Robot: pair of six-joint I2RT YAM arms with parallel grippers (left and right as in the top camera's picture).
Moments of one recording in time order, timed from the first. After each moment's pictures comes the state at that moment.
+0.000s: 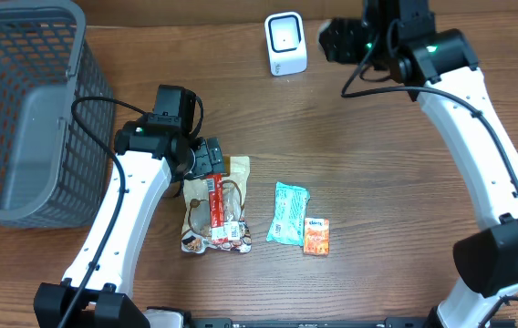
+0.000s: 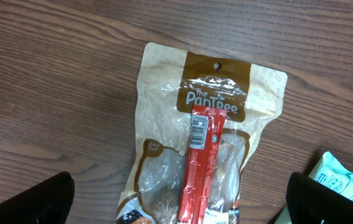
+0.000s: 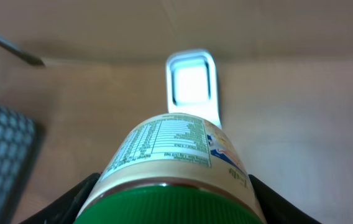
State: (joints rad) left arm -0.14 1.51 1.25 -1.07 -0.10 -0.42; right arm 0.31 1.89 1.93 -0.71 -0.17 0.33
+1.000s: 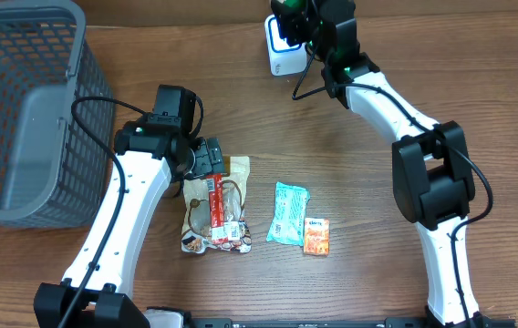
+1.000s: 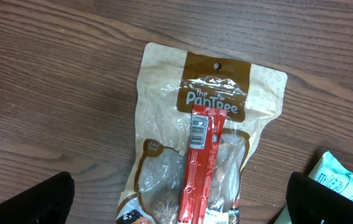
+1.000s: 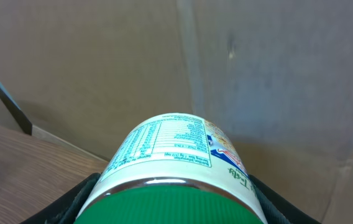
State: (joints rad) left arm -0.14 1.51 1.25 -1.07 -0.10 -0.42; right arm 0.37 2.40 1.93 0.33 -0.12 0.16
